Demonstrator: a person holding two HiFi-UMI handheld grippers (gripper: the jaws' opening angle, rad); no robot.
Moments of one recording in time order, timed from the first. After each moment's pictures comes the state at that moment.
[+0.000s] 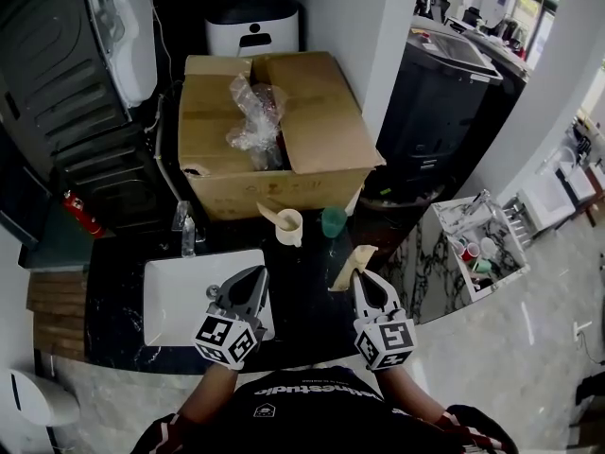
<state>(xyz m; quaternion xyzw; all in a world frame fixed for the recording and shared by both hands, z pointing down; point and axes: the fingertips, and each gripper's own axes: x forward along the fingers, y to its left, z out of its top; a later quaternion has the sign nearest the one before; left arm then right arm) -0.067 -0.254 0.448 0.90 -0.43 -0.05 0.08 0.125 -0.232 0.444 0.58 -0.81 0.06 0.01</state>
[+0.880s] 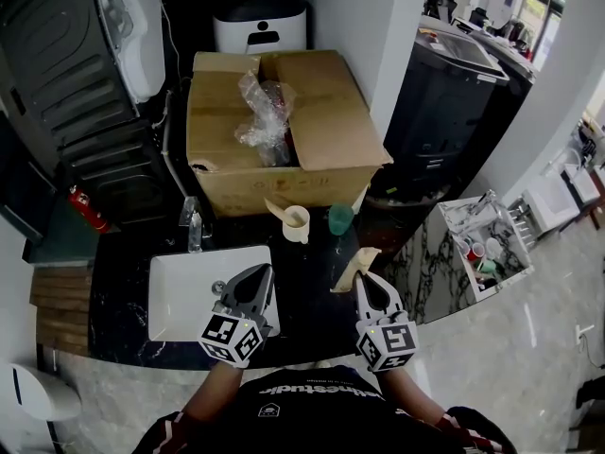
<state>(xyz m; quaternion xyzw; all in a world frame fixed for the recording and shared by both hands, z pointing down) -0.073 -0.250 0.451 0.89 -0.44 -0.06 0.08 0.114 -0.224 0.447 0.58 -0.81 0.06 0.01</state>
